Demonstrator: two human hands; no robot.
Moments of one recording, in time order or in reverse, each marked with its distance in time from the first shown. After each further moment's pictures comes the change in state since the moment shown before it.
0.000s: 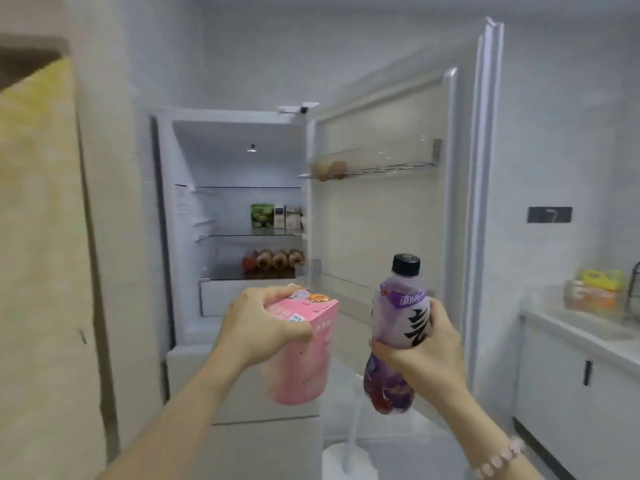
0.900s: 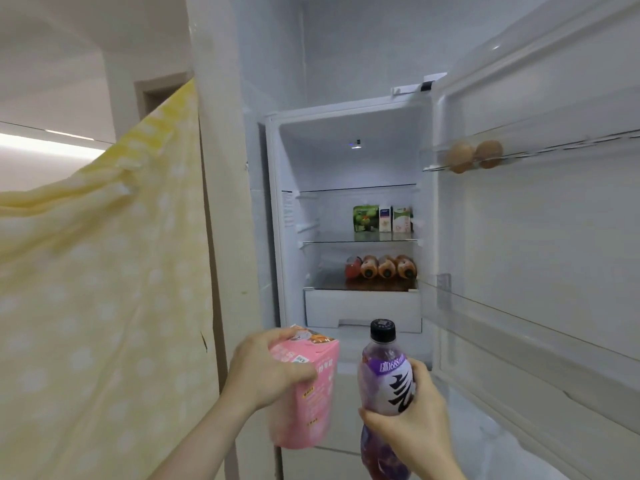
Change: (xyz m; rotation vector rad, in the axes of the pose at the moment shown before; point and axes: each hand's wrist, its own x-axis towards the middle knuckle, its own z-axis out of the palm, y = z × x) left_hand 0.071 -0.148 -0.085 0.165 0.223 -0.280; right_hand 0.017 0.037 0.239 0.133 -0.338 0.091
